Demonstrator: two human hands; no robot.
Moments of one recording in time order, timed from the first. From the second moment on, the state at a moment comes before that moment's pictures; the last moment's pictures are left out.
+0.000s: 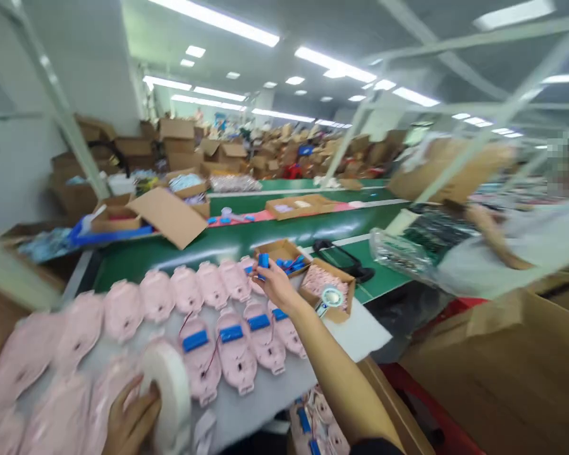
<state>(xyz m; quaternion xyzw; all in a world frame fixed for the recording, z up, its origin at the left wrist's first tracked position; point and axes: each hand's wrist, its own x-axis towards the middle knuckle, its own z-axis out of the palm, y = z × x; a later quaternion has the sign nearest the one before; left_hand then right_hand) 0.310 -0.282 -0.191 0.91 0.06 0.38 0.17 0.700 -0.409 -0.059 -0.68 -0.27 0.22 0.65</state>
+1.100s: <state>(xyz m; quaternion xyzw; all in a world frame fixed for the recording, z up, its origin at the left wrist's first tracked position) 0.265 -0.320 -0.143 0.95 0.09 0.28 0.10 0.455 -0.426 -0.125 -0.47 -0.12 0.32 0.81</state>
